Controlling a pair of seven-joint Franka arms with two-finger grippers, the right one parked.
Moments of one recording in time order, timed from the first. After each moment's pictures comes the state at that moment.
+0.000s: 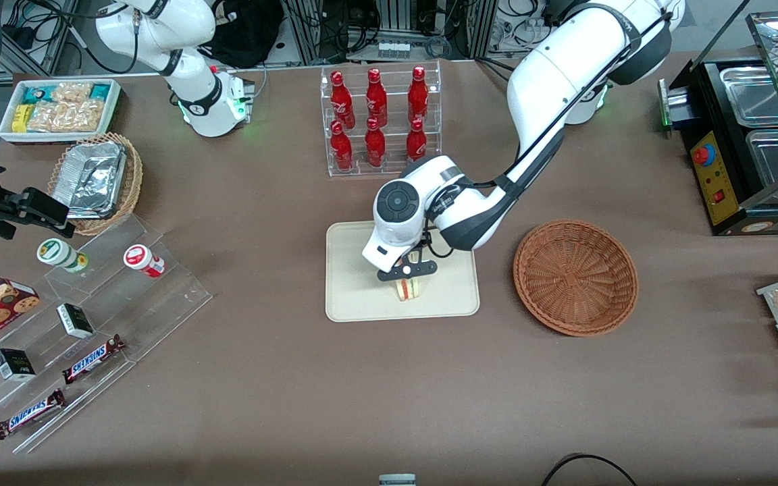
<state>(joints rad) -0.39 0.79 -0.52 -1.42 0.30 2.04 -1.10</state>
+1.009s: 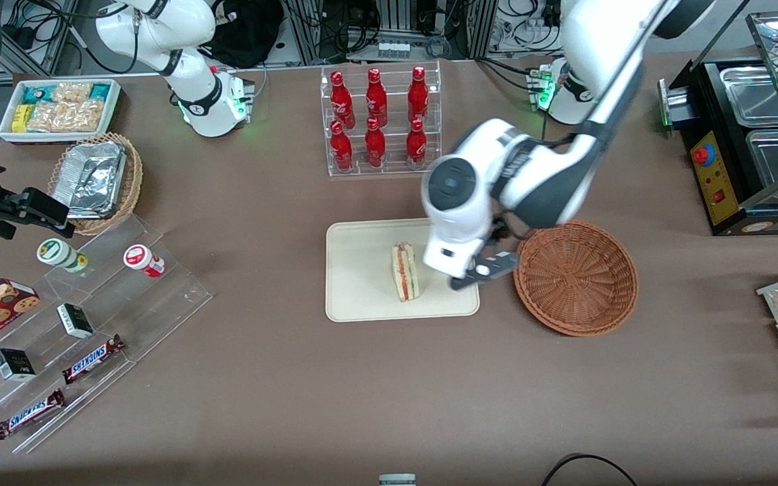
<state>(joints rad) -0.24 0.52 -0.42 -1.42 0.31 1.68 -1.03</state>
